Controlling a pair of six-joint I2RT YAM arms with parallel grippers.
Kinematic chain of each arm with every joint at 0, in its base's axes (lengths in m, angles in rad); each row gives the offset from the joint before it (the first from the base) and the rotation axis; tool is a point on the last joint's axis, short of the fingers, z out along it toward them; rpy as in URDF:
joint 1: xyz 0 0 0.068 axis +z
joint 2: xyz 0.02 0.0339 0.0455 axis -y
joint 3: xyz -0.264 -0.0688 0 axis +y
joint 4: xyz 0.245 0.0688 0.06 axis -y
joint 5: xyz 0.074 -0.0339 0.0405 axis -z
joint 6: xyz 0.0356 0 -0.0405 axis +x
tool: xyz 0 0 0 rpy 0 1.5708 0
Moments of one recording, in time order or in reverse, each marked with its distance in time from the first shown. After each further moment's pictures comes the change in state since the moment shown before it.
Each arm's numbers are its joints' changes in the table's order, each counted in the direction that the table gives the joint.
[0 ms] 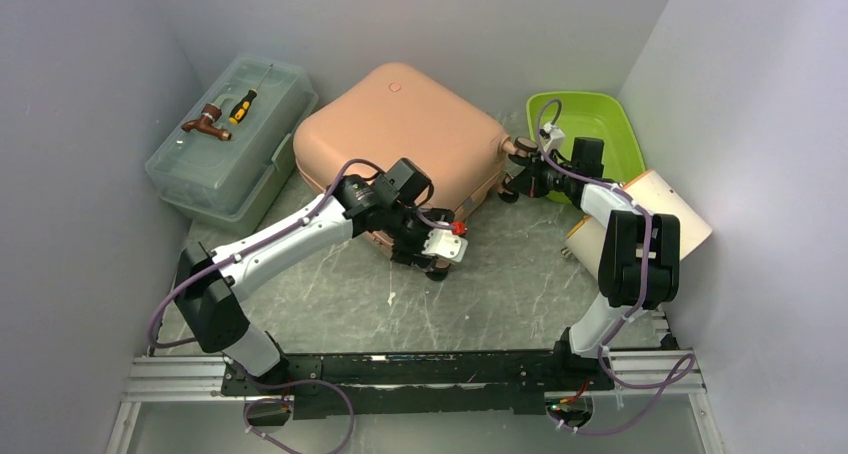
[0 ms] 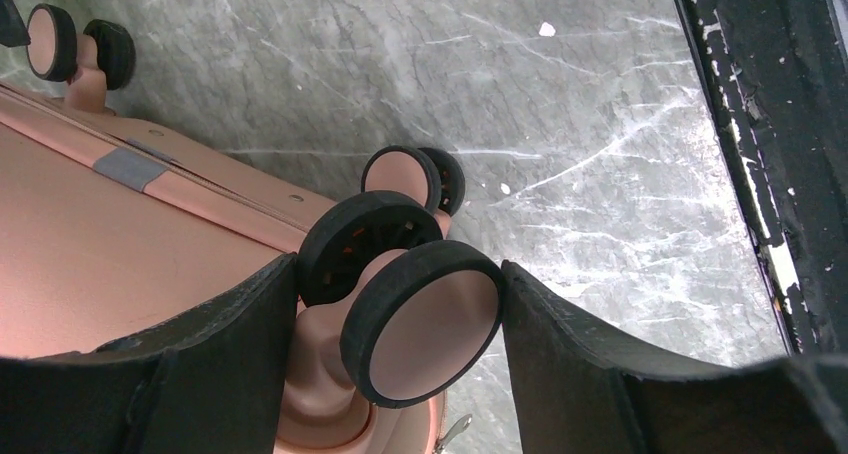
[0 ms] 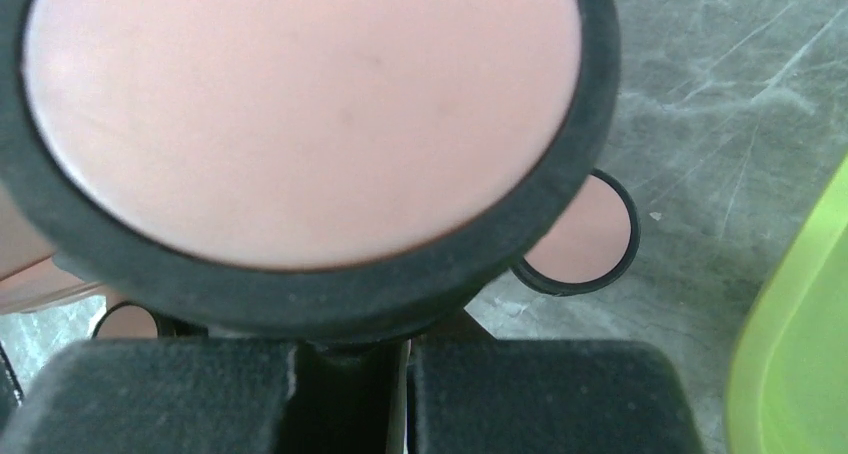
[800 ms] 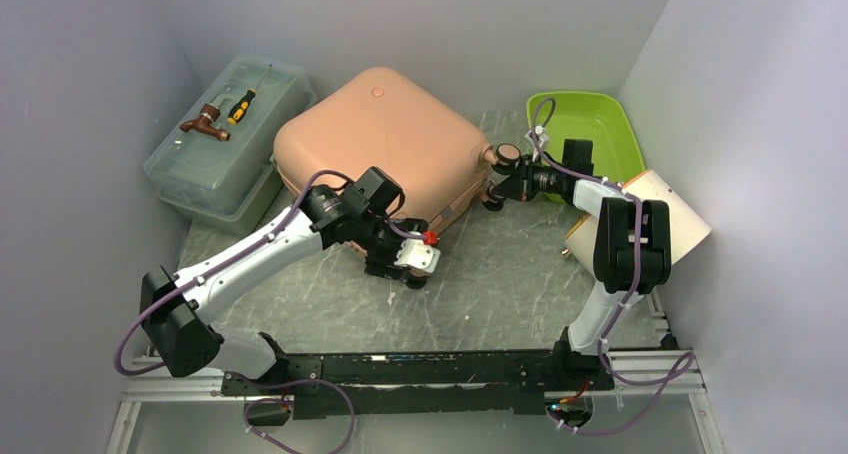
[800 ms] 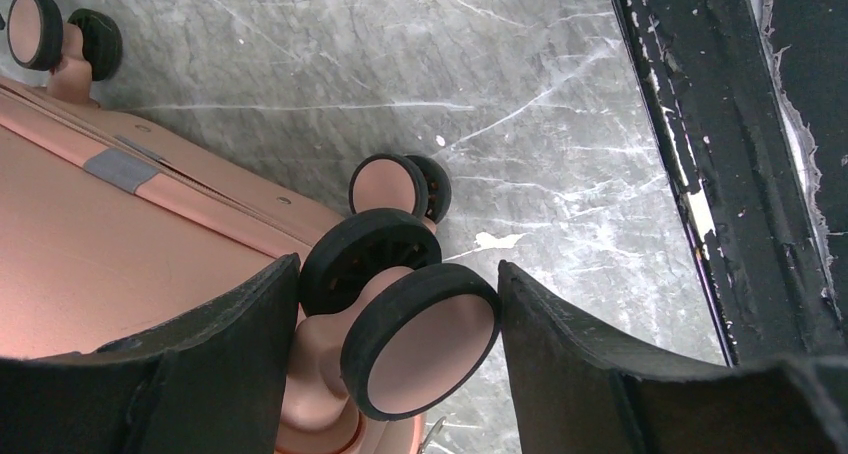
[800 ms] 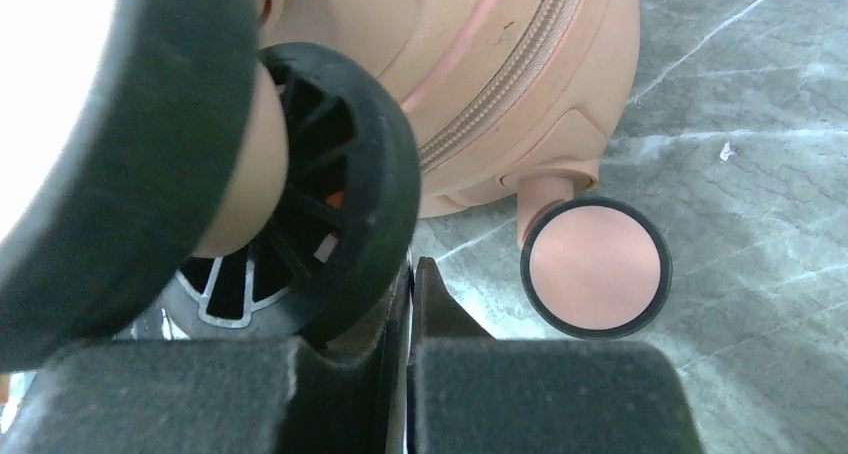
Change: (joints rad) left arm 0.049 0.180 0.151 -0.070 0.035 0.021; right arm 0.039 -0.090 -0.023 0.021 -0.266 0.044
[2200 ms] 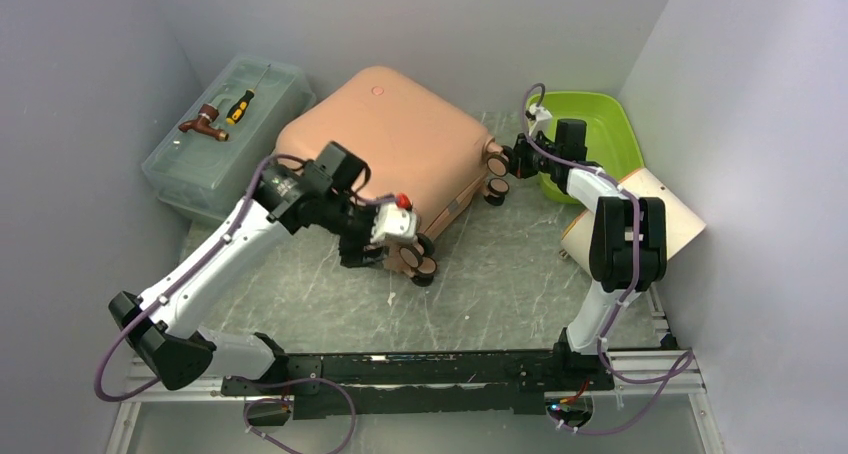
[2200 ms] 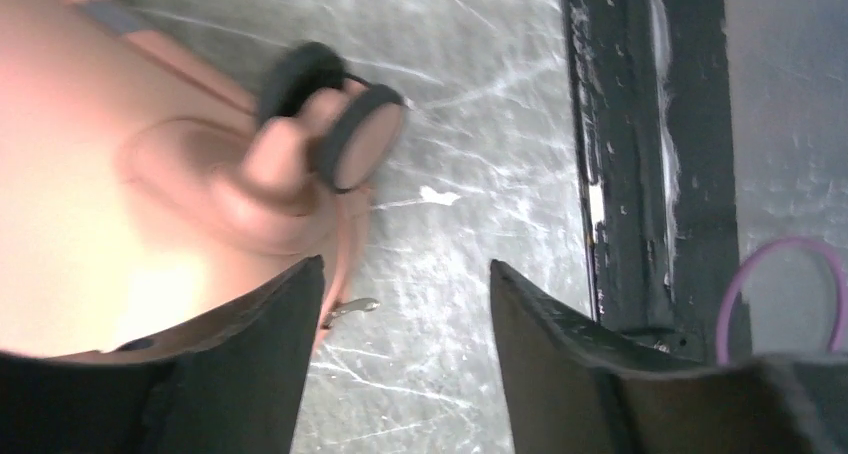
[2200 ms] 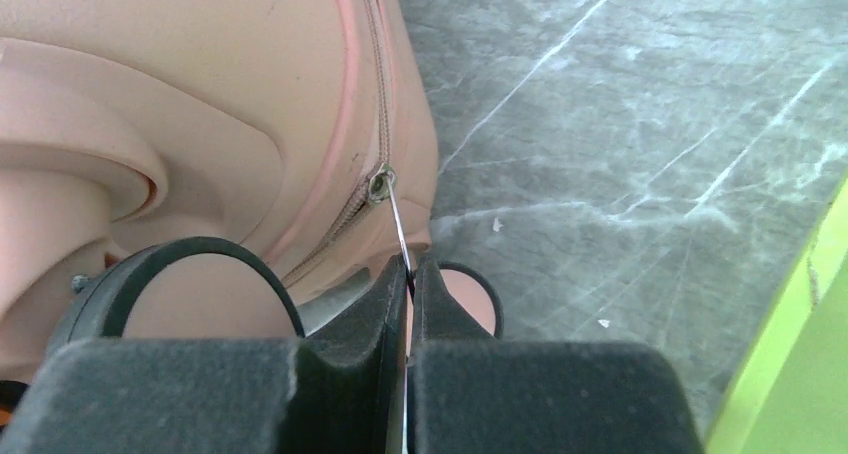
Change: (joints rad) left arm 0.108 0.078 -0.133 -0.233 0.068 -0.142; right arm 0.048 -0.029 -0.148 0.016 0.405 -0.008
